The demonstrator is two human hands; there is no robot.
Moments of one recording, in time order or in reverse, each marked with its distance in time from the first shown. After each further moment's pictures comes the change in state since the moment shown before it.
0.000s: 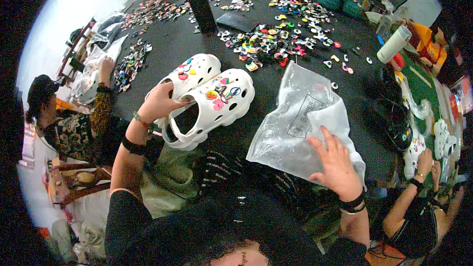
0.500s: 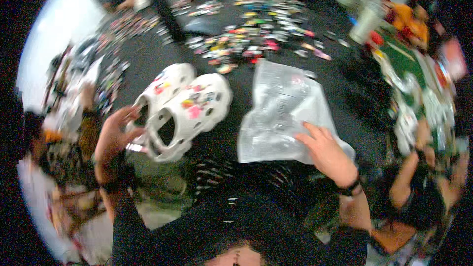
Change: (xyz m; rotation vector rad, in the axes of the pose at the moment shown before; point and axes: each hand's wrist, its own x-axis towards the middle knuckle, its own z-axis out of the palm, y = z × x) left_hand -0.055 -0.010 -0.053 -0.275 -0.034 0.108; right_hand -0.002 0.023 0.011 0.074 0.138 -0.107
